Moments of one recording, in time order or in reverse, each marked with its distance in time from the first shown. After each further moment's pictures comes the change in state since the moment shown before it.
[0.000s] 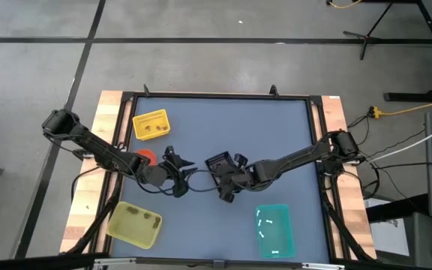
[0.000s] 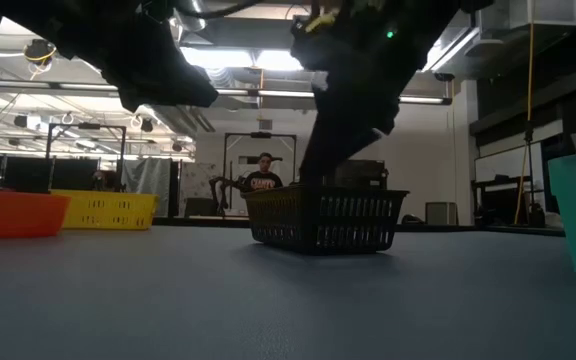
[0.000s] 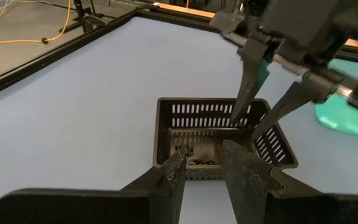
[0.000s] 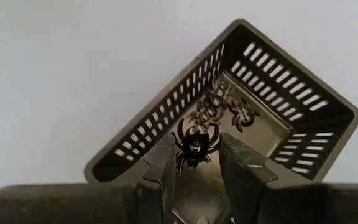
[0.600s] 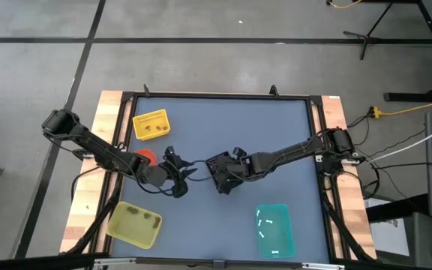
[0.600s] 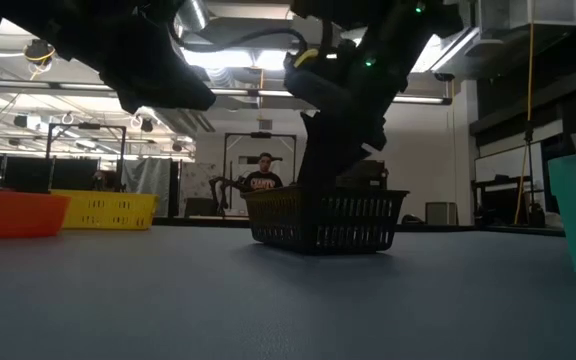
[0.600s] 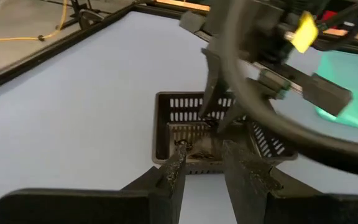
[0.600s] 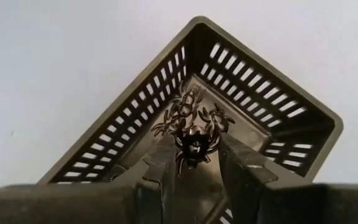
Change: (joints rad) left arm 0.000 0.000 0.000 -0.018 0.013 0.000; right arm -0.084 0.028 0.000 0.008 -0.044 -0.005
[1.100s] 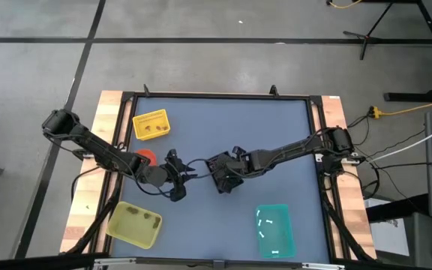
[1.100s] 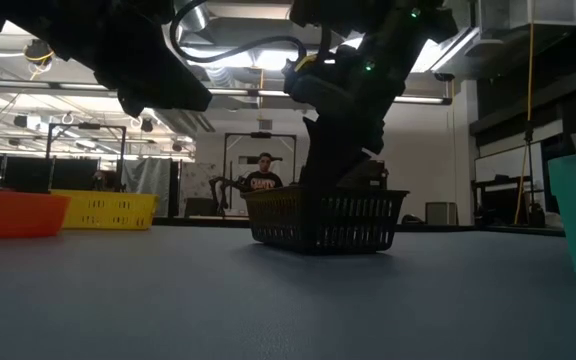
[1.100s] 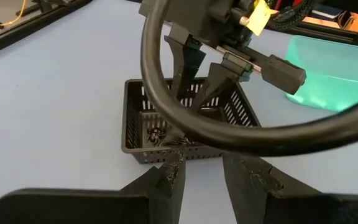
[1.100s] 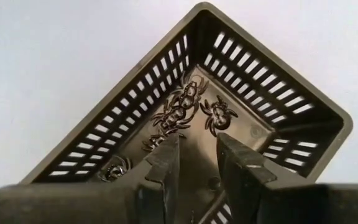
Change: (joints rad) left arm 0.000 0.000 0.000 0.000 0.122 0.000; right arm -0.029 0.000 0.000 -0.015 -0.068 -0.045
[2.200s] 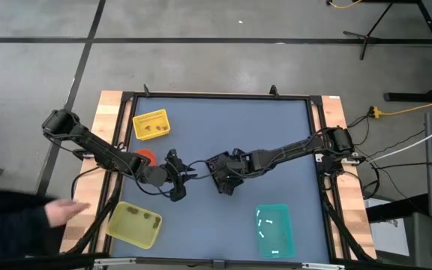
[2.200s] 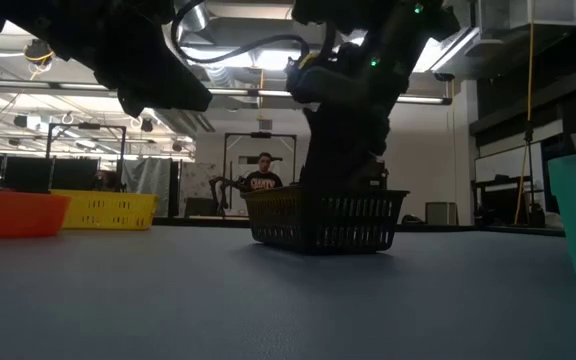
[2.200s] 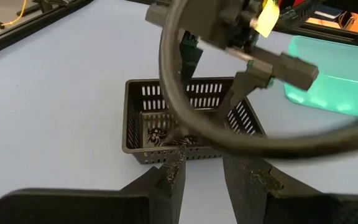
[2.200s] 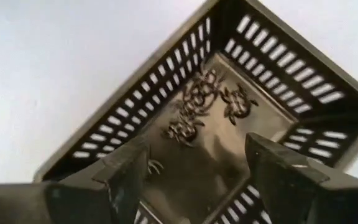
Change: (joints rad) left arm 0.001 0.000 0.000 0.000 -0.001 0.000; right arm 0.001 -0.006 0.000 -0.012 -0.073 0.001
